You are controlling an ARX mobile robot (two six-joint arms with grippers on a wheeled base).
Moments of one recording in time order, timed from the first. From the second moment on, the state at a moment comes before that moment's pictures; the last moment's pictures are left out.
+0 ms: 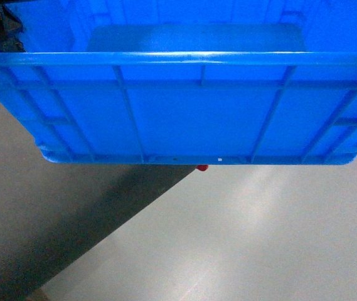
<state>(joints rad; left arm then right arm) -0.16 1.47 0.91 0.32 -0.14 -0.11 0.14 1.48 0.83 0.49 0.10 0.11</state>
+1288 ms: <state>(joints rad) -0.16 1.47 0.91 0.32 -0.14 -0.11 0.14 1.48 0.83 0.49 0.10 0.11</state>
